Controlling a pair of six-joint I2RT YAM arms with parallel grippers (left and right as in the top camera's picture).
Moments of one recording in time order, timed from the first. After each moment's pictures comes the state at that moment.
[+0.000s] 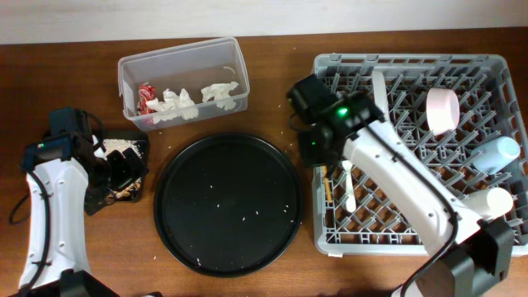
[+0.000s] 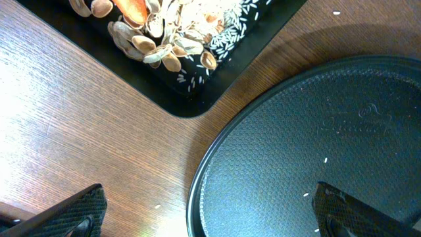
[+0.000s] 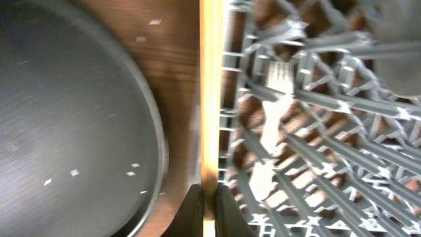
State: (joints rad) left arm 0.30 1.50 1.24 -1.19 0.06 -0.36; right arm 0.49 1.70 1.59 -1.29 0.15 0.42
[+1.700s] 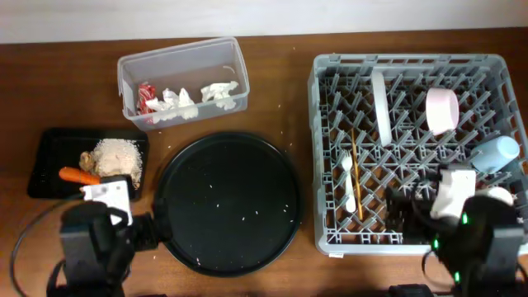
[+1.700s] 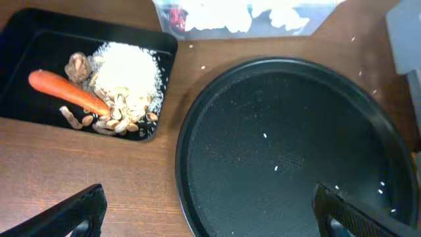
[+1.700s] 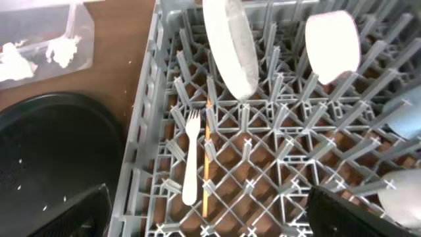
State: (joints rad) left arm 0.06 0.64 0.90 -1.05 0.03 -0.09; right arm 0.01 0.58 0.97 -1.06 -0.05 0.11
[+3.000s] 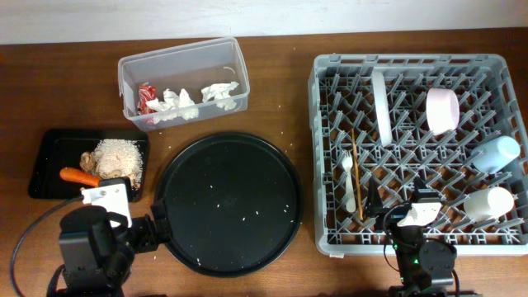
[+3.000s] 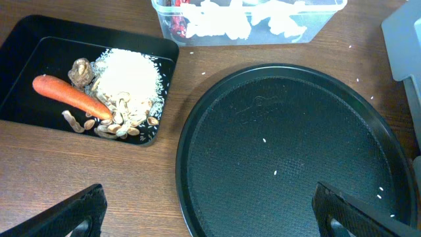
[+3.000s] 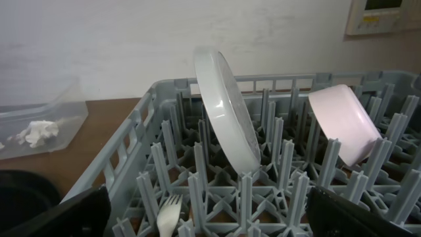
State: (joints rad) left arm 0.06 0.60 0.89 -1.03 0.03 -0.10; right arm 0.01 0.01 0.01 -0.07 0.00 0.07
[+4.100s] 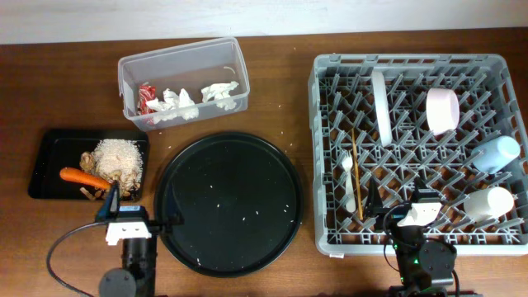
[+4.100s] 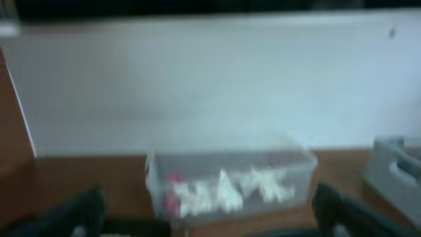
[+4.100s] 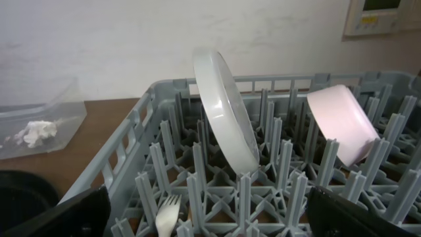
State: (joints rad) left arm 0.01 0.01 0.06 0.11 0.00 0.03; right arm 0.01 0.01 0.01 -0.07 0.00 0.07
